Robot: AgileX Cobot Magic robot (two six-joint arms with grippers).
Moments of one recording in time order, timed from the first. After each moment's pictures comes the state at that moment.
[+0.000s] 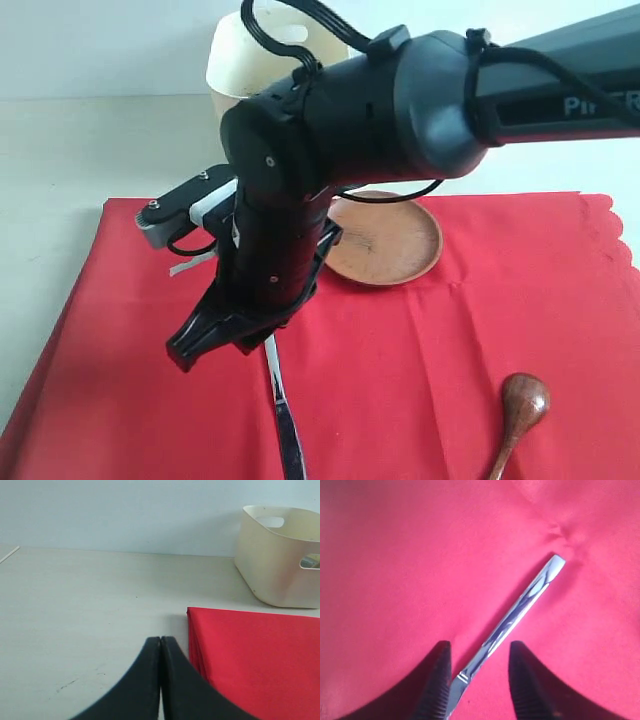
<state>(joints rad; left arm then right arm) -0.02 0.03 0.00 0.02 0.26 -0.08 0.94 1.95 -1.33 0.08 0.83 0.07</state>
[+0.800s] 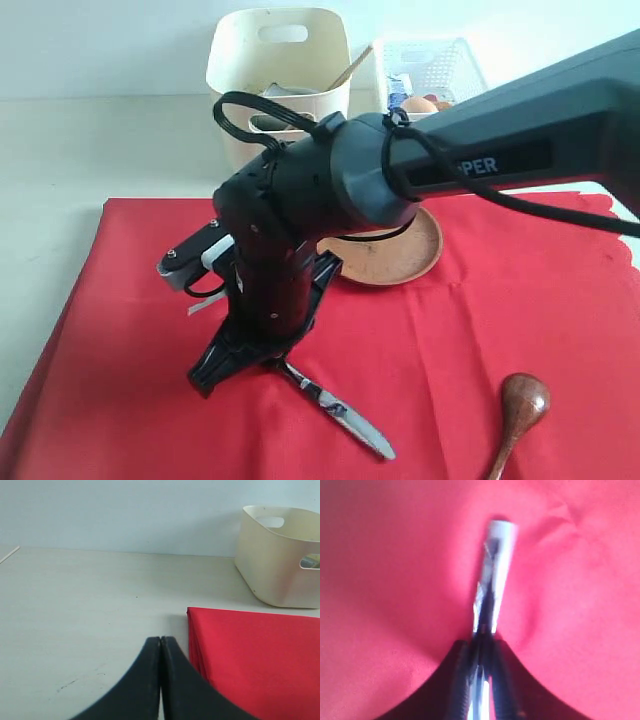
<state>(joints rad) -0.02 0.03 0.00 0.02 0.26 -0.08 0.94 2.11 -1.34 0.00 0.77 0.12</state>
